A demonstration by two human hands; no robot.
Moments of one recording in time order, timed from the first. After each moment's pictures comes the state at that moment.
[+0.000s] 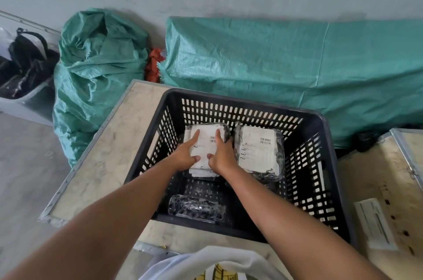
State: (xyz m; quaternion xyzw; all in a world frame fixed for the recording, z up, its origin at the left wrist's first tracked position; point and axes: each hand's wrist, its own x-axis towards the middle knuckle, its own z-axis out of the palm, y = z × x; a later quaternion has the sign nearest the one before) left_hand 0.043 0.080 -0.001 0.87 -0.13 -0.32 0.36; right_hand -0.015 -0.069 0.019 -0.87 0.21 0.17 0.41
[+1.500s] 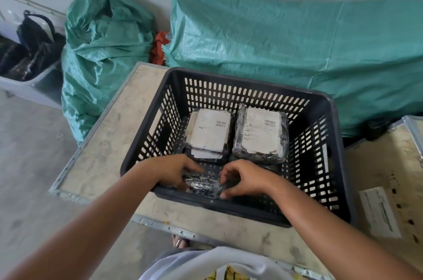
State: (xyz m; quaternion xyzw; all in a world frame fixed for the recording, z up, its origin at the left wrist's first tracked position) left_hand -0.034 0.126 0.055 0.83 -0.29 -0.46 0.16; right_hand -0.123 -0.122 0.039 -0.85 -0.04 0.32 0.42
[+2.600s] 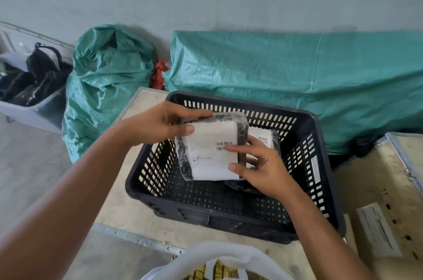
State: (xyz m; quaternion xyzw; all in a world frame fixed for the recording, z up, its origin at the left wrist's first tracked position) left_hand 0.001 0.130 0.216 0.77 -0.38 -0.28 0.43; right_hand -0.144 -0.133 0.121 -0.80 -0.02 -0.04 0.59
